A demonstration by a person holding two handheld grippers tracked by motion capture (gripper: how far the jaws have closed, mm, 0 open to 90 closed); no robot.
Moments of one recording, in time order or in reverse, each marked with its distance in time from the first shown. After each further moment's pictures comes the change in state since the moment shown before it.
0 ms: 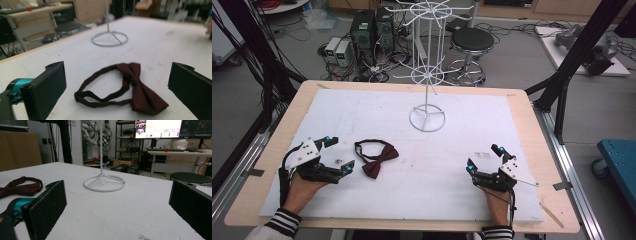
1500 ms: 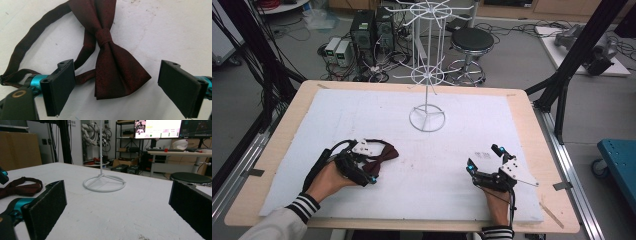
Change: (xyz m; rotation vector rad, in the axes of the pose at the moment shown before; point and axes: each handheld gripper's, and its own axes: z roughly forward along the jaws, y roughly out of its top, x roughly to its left) left arm -0.033 0.021 0.082 0.700 -0.140 0.048; right arm 0.000 0.000 0.000 -0.003 -0.003 0.002
